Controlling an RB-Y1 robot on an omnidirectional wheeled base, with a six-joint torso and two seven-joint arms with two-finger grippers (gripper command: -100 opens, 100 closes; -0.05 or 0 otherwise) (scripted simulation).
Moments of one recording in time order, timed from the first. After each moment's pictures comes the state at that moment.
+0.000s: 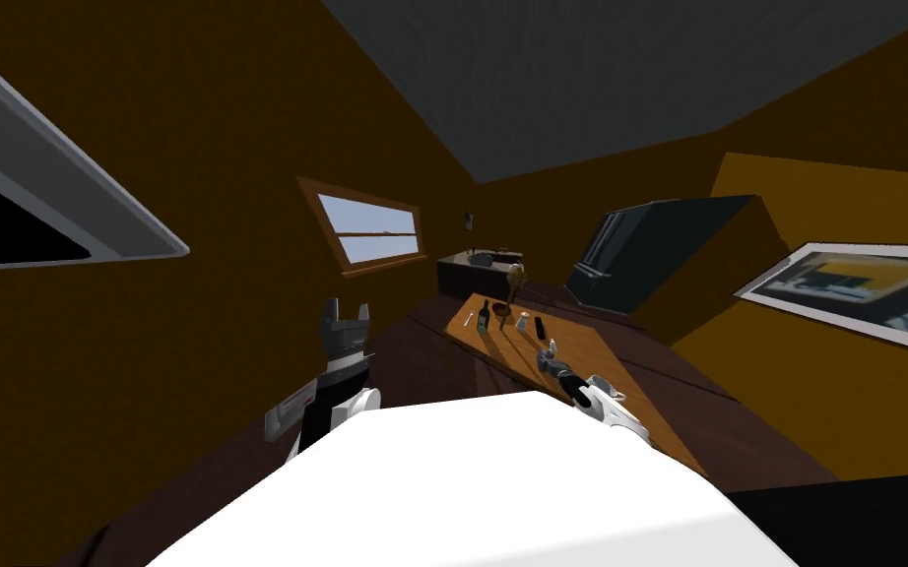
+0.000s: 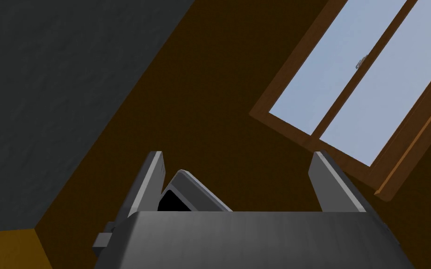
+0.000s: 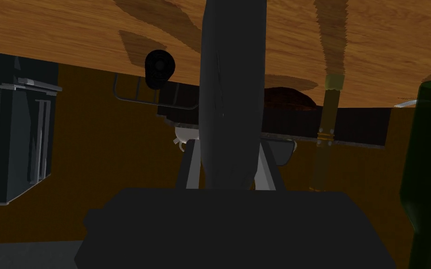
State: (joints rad) left arm 0.51 -0.02 0.02 -2.28 0.12 -0.50 0.01; right arm 0.12 -0.47 -0.18 -0.84 0.65 -0.22 0.52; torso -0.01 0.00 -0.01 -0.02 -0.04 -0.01
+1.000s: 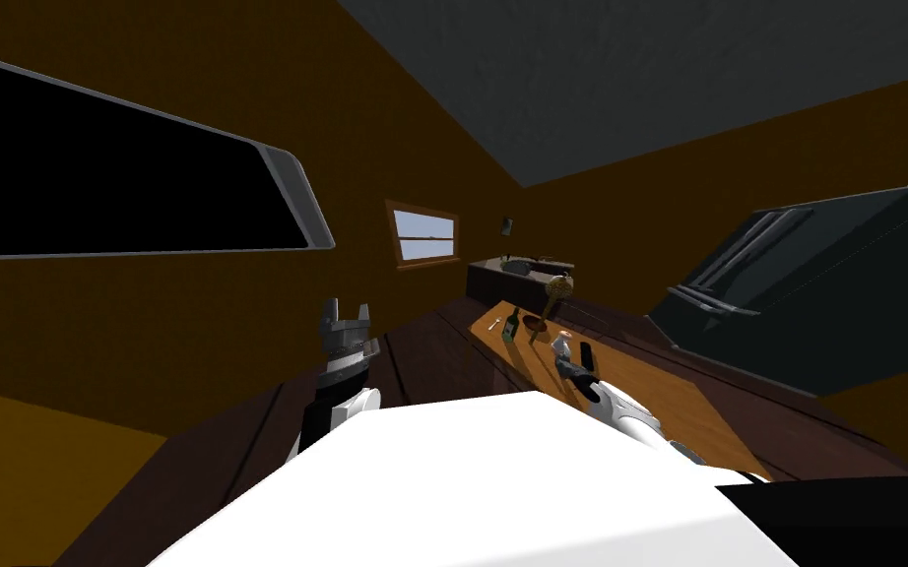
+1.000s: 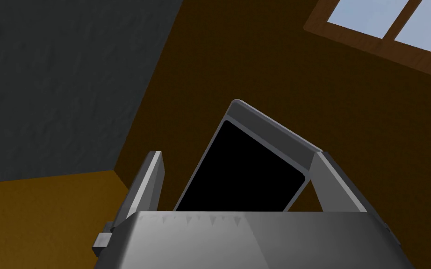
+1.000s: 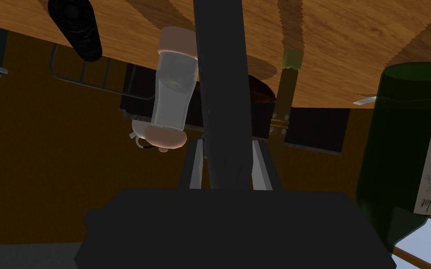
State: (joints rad) left arm 0.51 -0.01 0.02 -2.28 0.12 -0.50 0.01; right arm 0.04 -0.56 -0.21 -0.68 0.77 -0.13 0.35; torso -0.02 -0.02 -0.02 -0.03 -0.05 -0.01
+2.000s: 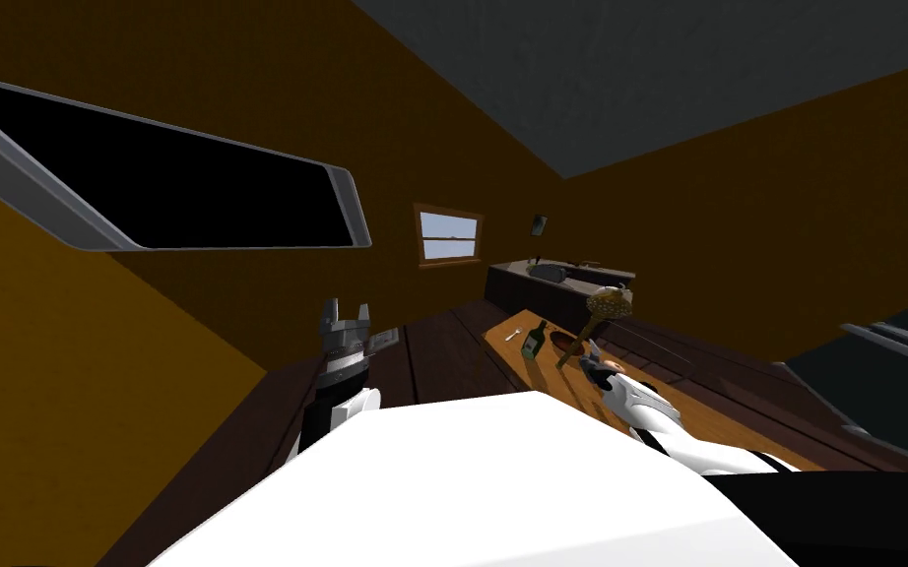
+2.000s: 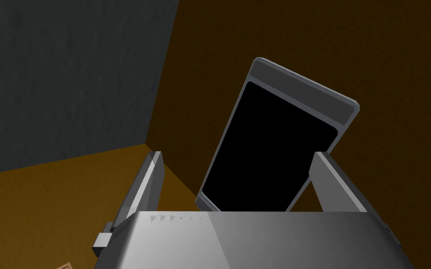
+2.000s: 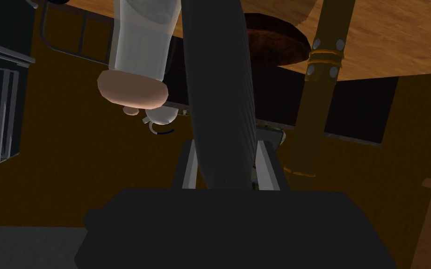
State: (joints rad) left arm 0.51 -0.01 0.02 -2.28 0.12 -0.50 0.01; right arm -0.04 -0.65 -0.30 -0.56 0.79 0.02 0.22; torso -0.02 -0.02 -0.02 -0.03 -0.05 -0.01
